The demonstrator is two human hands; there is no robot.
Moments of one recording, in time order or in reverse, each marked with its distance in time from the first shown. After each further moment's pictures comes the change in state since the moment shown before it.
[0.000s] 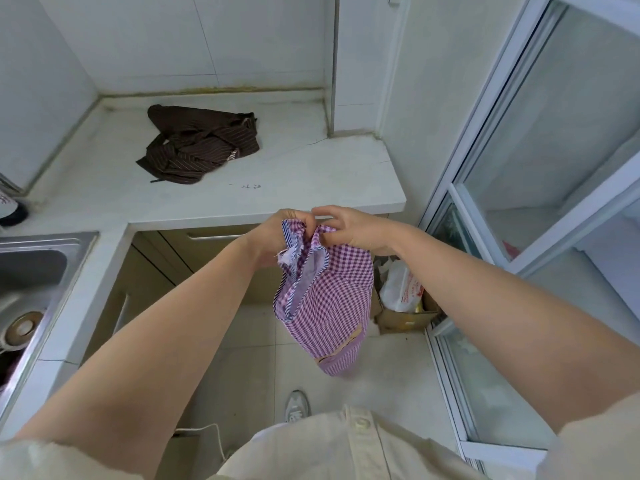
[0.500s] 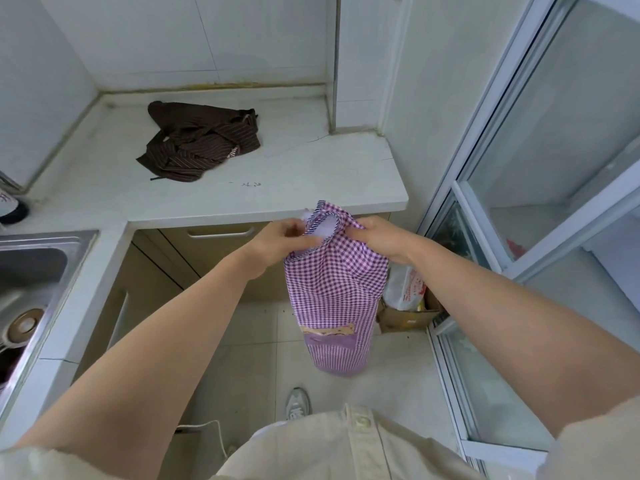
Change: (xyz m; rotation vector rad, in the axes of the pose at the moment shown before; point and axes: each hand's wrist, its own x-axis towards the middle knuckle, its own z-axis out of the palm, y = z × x) left_hand -0.003 -0.016 -0.003 0.390 0.273 -0.168; right_hand 0.004 0.041 -0.023 -0.043 0.250 0.058
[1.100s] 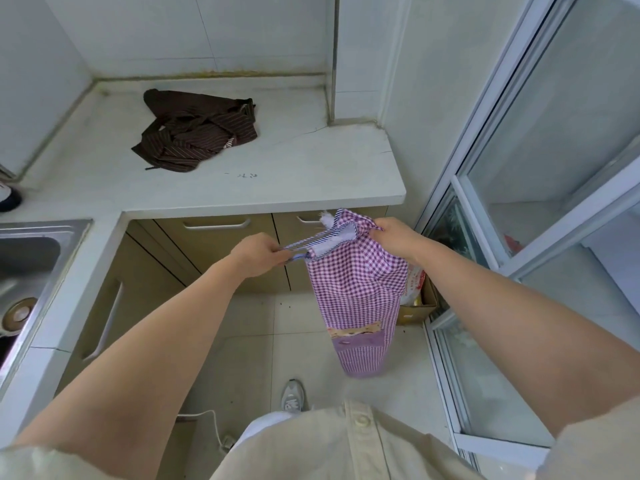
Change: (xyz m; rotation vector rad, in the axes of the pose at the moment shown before) left_hand 0.005 -0.033 -0.001 0.587 0.132 -0.177; right_hand 0.000 0.033 -0.023 -0.235 0.145 0.087
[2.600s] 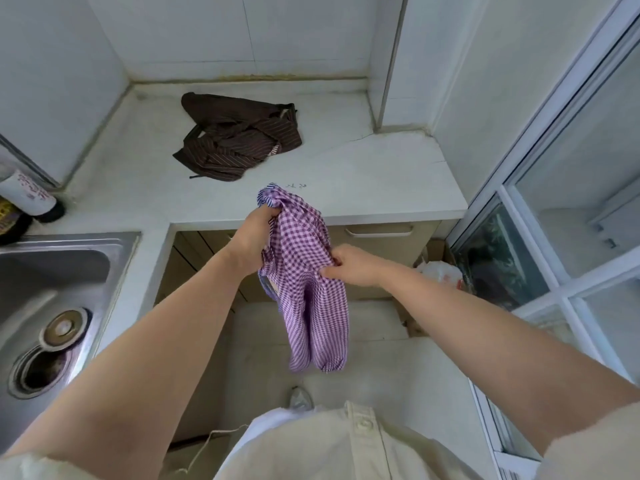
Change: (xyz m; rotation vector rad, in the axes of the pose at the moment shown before) left_hand 0.010 -0.072 -0.100 -1.173 0.046 -0.170; right_hand 0.056 -0.119 0.145 -0.190 -0.320 -0.257
